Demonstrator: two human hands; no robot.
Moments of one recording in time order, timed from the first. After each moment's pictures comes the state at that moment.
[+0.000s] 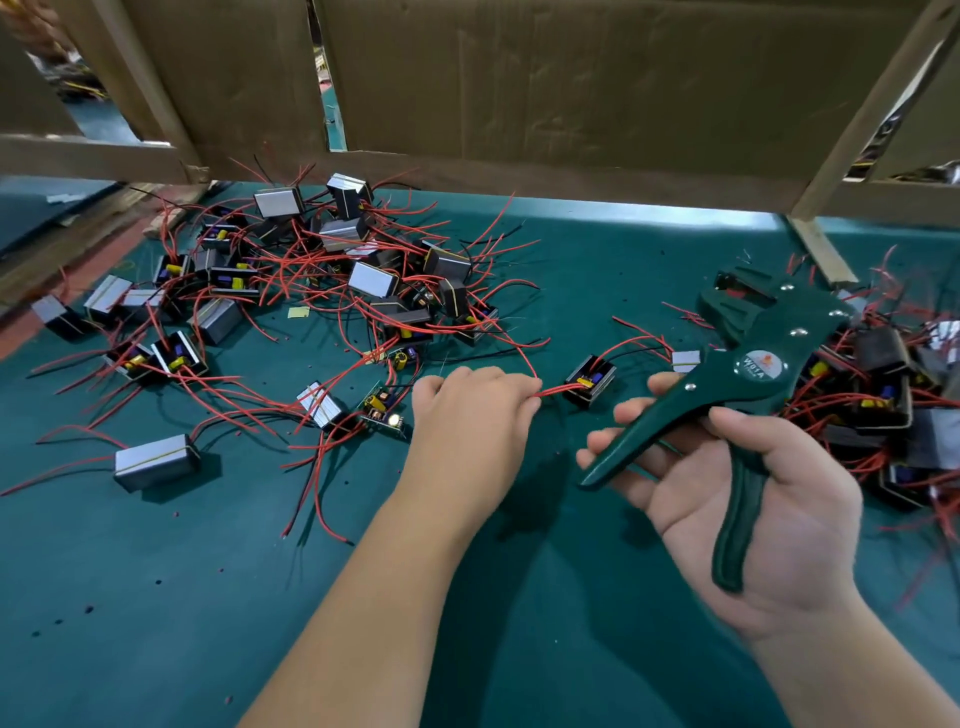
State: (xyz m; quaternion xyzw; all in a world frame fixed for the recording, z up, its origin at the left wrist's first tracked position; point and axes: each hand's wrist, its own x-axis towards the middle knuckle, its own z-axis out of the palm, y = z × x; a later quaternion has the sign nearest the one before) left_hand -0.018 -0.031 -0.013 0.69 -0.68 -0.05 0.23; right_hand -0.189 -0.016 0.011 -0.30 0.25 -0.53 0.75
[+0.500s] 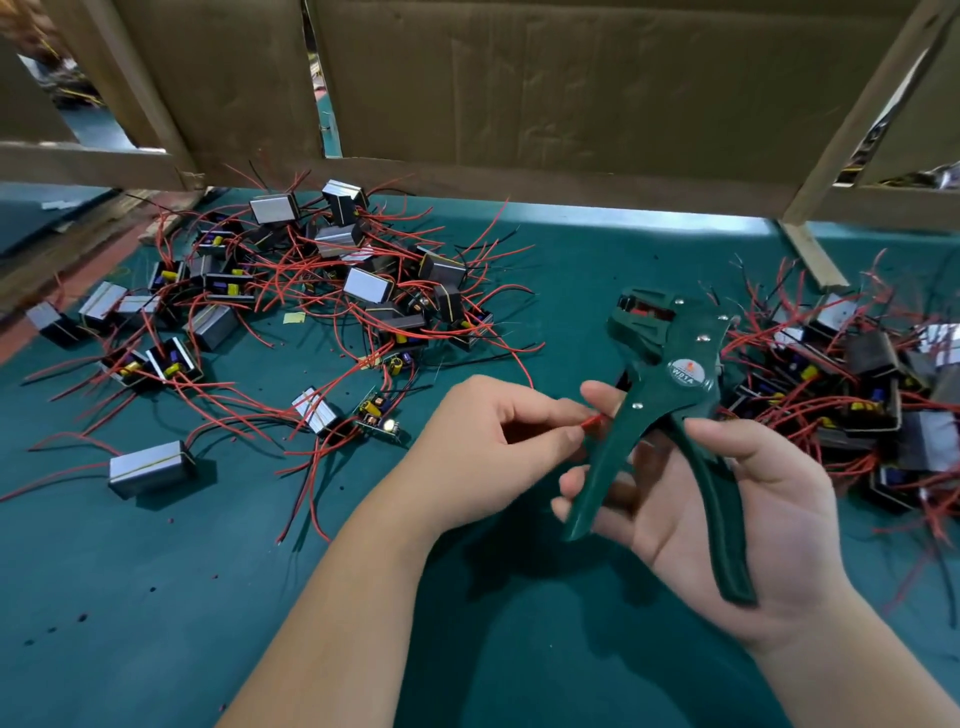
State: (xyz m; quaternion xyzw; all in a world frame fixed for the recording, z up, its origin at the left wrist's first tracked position) left_hand -0.016 -0.016 0.008 0.51 -0.63 -0.42 0.40; right_hand -0.193 -0.018 0.014 -0.28 0.20 -0.40 0.85
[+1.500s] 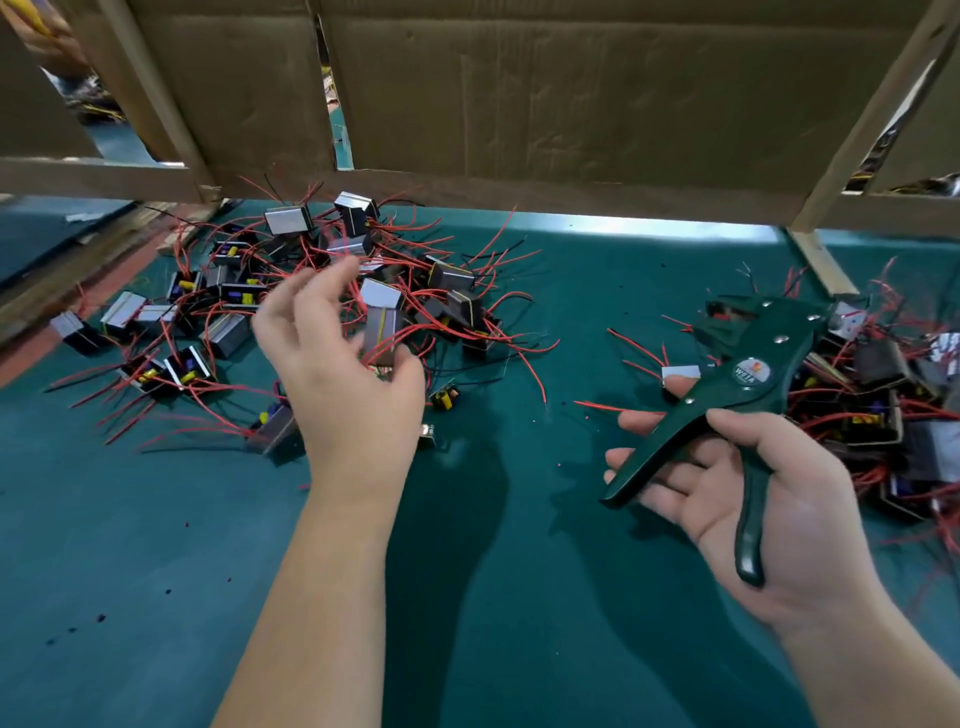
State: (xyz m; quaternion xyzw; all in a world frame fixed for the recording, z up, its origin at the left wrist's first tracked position) left_hand 0.029 -0.027 0.008 0.63 -0.45 0.02 0.63; right_hand -0.202 -0.023 0.018 -0.33 0.38 -0.50 0.71
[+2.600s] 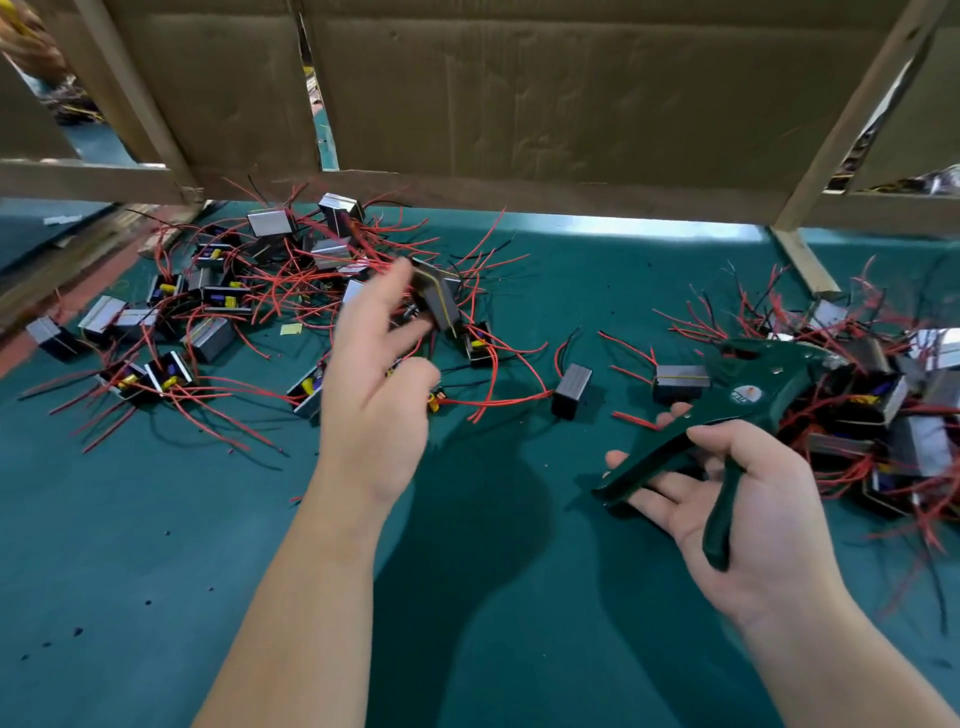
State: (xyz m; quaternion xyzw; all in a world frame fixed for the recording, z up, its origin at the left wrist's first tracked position) left_hand 0.014 -0.025 0.018 0.53 -0.47 -0.29 0.65; right_hand -0.198 -0.026 0.006 -0.22 0.44 -0.55 0.67
